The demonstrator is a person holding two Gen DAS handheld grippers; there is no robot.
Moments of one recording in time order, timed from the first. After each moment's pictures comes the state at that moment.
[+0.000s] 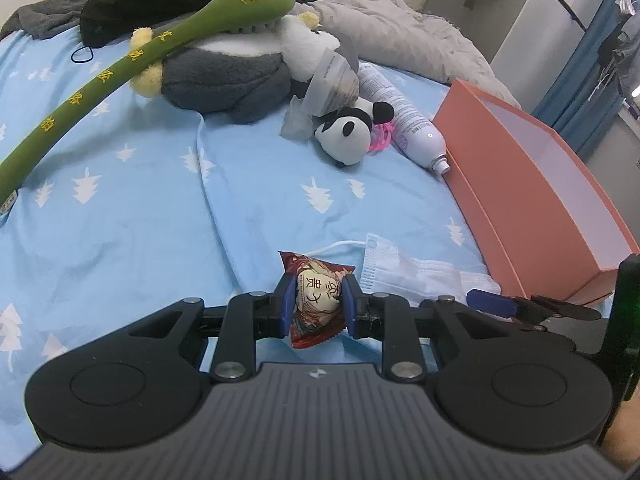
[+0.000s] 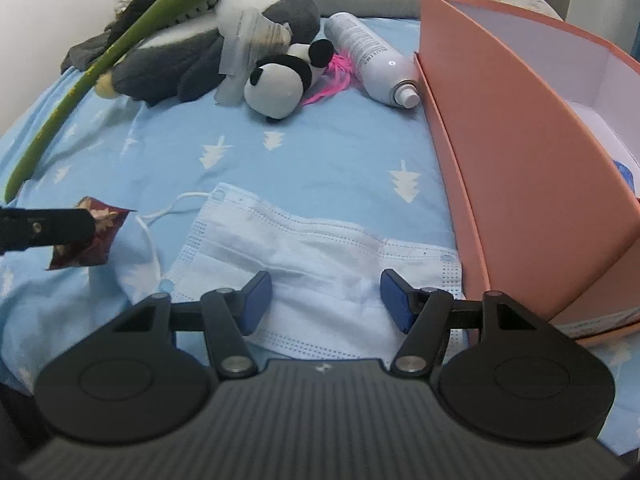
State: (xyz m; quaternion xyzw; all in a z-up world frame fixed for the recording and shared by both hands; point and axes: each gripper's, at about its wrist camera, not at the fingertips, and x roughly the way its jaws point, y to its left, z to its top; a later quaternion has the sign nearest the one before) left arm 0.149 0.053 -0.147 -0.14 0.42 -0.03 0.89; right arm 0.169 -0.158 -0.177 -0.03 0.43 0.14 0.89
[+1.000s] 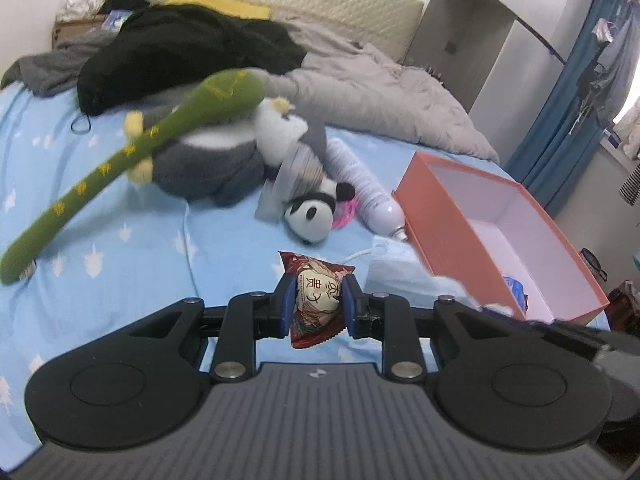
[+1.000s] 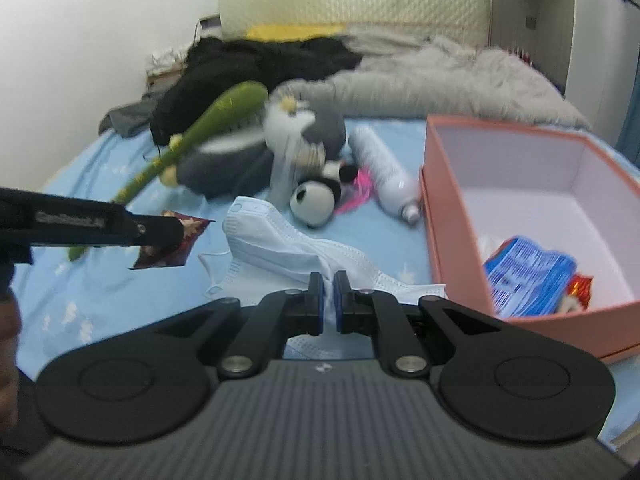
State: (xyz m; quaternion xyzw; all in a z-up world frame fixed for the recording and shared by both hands) left arm 0.137 0.040 -0.065 -0.13 0.35 -0.03 0.93; right arm 0.117 -0.163 -0.067 -0.02 0.32 0.16 0.93
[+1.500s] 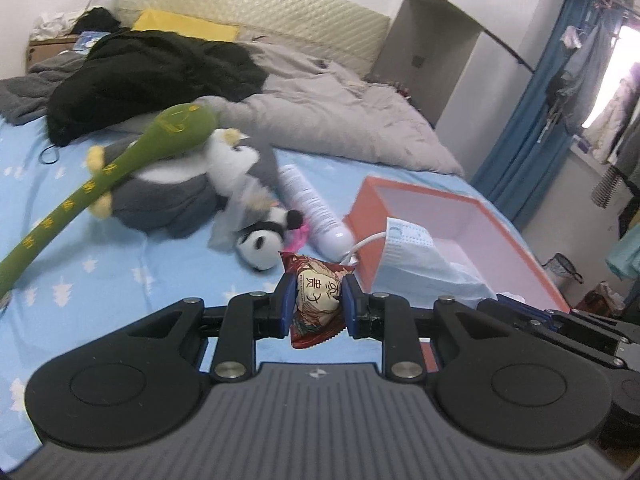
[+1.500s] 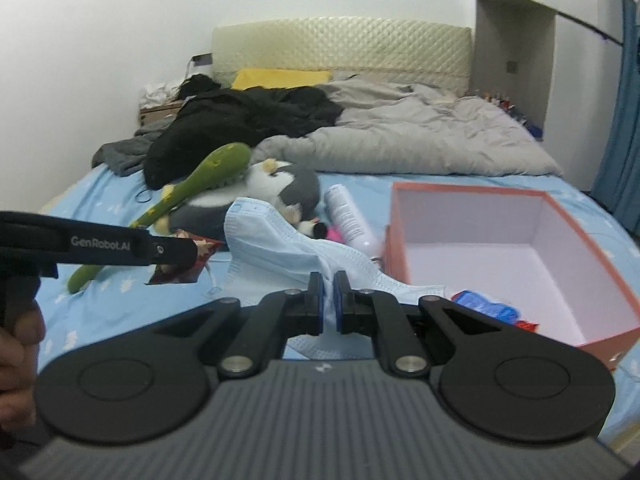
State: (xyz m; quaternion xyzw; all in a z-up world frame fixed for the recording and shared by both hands) left arm 0.138 0.008 -0.030 -0.14 0.32 -0.08 0.93; right arm 0.099 -0.190 -0.017 -0.03 0.27 0.14 0.95
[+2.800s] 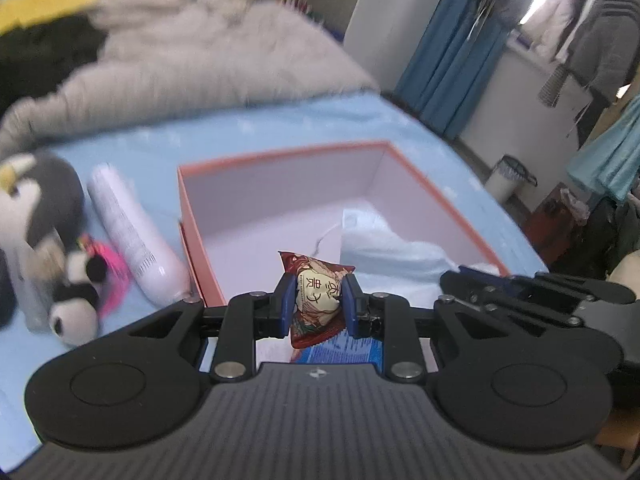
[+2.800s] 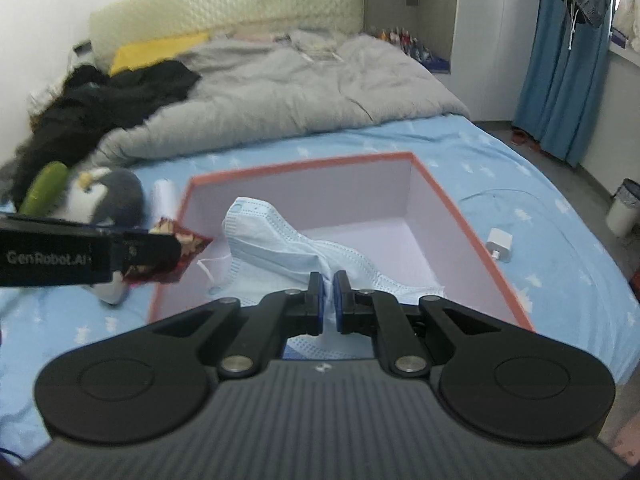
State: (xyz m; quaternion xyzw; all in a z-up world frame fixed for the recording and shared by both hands) left arm 0.342 -0.187 -0.048 -0.05 0.44 -0.22 0.87; right arm 0.240 -0.341 -0.029 0.00 0.36 0.00 0.93
